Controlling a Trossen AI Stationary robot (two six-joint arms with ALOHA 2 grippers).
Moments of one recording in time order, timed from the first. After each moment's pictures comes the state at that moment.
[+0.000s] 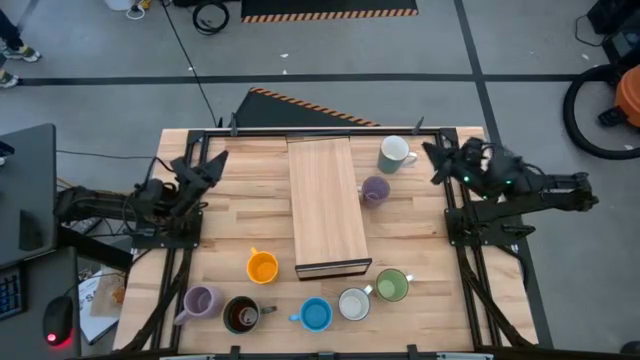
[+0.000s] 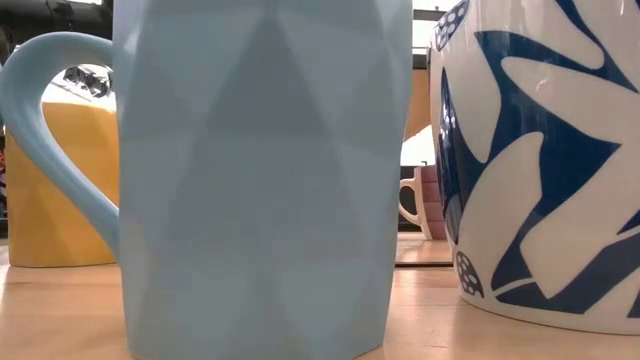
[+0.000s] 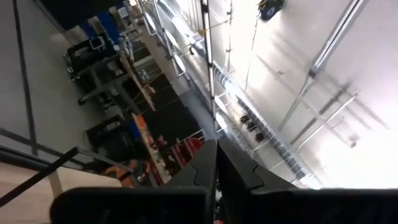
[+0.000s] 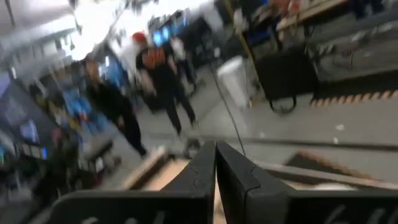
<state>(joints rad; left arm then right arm) -0.05 0.37 0.16 0.71 -0.81 -0.81 0.06 0.39 0.58 -0.21 0.80 0.52</state>
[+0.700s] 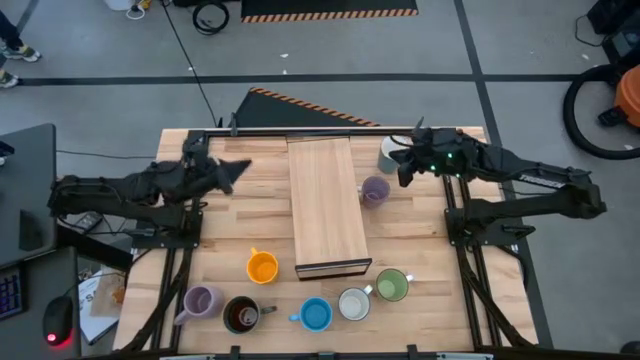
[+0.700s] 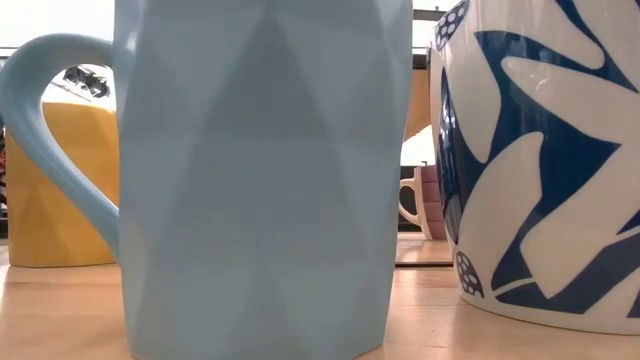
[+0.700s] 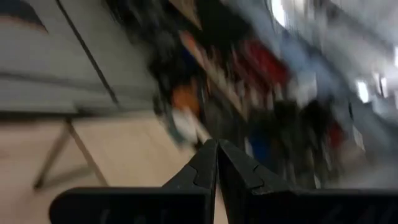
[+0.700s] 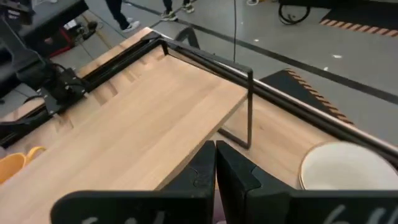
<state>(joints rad) -0.05 0.65 0.72 -0.17 -0.56 -0.84 -0.28 0.84 0.88 -0.52 0.24 0.41</state>
